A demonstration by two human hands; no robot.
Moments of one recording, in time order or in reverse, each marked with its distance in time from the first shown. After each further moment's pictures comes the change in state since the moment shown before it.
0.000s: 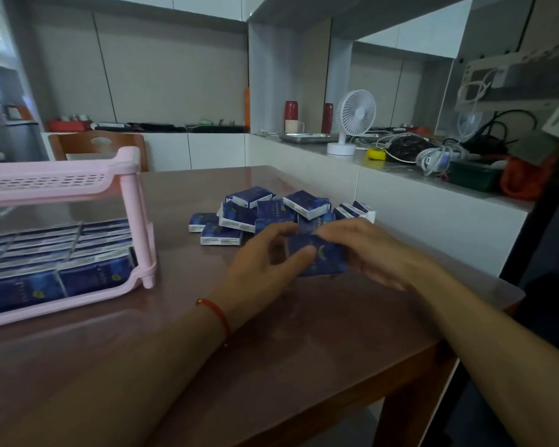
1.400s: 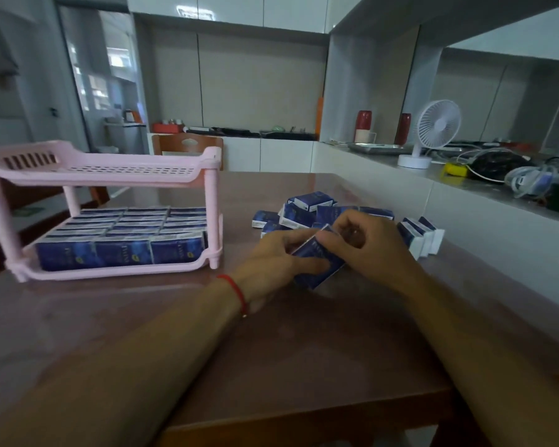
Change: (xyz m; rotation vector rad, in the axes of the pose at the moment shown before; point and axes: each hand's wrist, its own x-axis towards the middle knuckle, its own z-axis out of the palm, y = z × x) left_hand -0.016 0.013 -0.036 -0.282 0.014 -0.233; right_hand 0.034 0.004 0.046 -0.646 0.133 -0.593
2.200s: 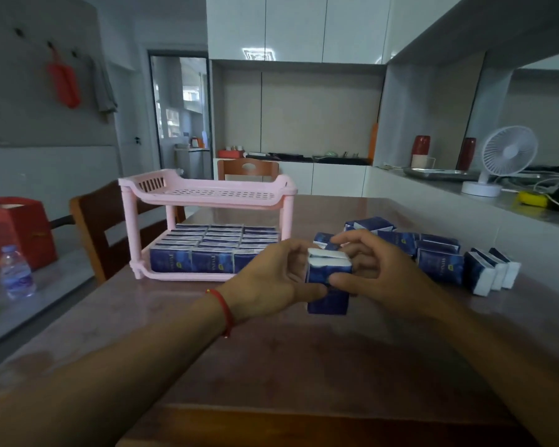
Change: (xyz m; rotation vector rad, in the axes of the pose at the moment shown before) left_hand -0.083 0.040 -0.069 0.465 0.152 0.078; right_hand 0.001 -0.067 0.034 0.409 -0.321 0.044
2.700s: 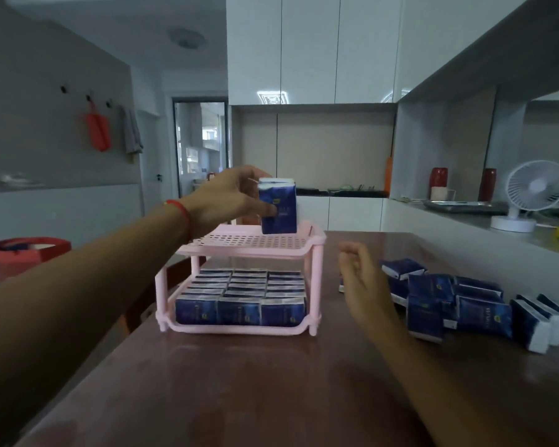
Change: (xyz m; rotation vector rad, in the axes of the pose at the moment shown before) left_hand 0.059 0.060 -0.171 0.131 0.179 0.033; right_hand 0.097 0.001 0.065 -0.023 0.506 0.027
